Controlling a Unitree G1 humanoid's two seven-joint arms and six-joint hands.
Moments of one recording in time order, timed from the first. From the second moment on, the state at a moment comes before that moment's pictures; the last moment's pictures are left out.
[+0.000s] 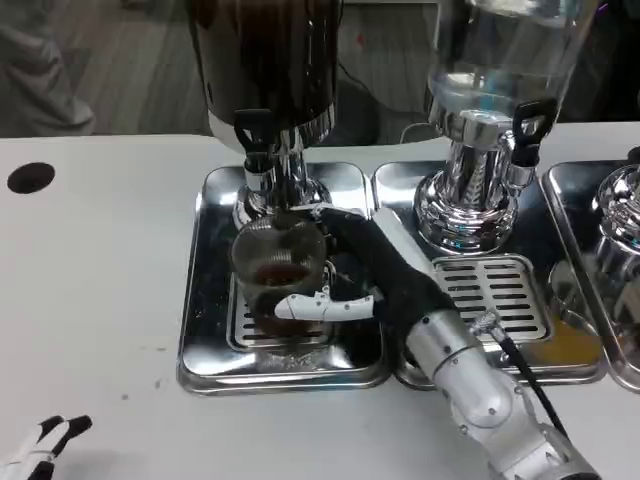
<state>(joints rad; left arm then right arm) 0.97 0.24 0.24 -0.31 0.59 -0.49 0.17 -0.44 -0.03 0.25 0.75 -0.31 -0.39 -0.04</state>
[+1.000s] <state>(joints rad) 0.89 0.24 0.17 -0.31 0.60 -0.45 0.15 -0.21 -0.15 0.17 0.30 -0.24 -0.27 0.12</state>
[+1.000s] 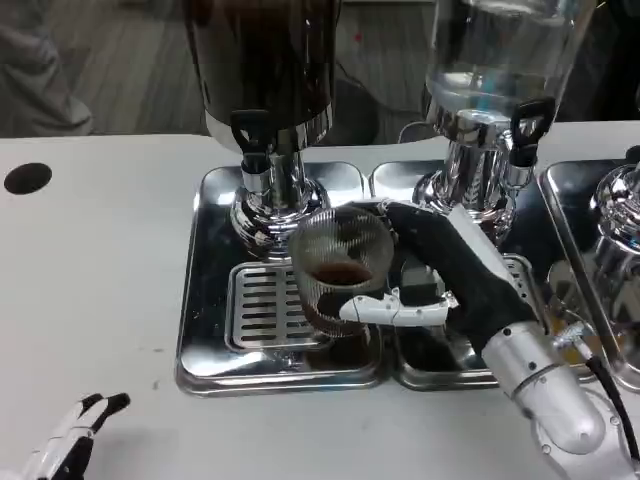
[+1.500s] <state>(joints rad) 0.89 0.24 0.14 -0.32 0.62 -0.44 0.15 -0.09 -0.22 0.13 0.18 -0.22 -0.25 0.19</state>
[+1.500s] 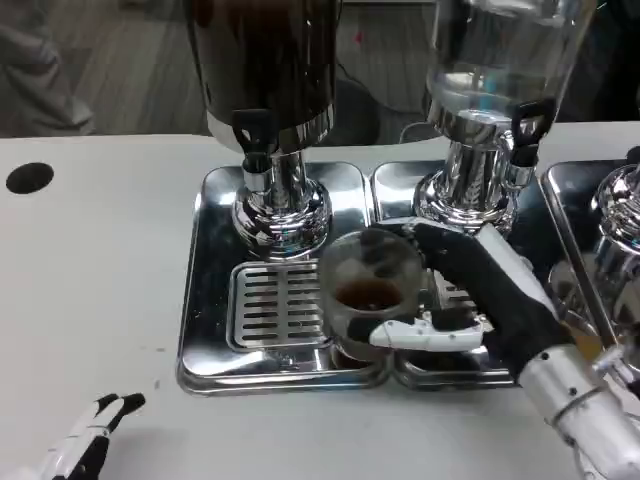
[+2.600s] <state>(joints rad) 0.85 0.26 0.08 -0.35 0.64 -0.38 0.14 0.23 -0.33 -0.03 -0.01 -0.08 -0.36 0.27</state>
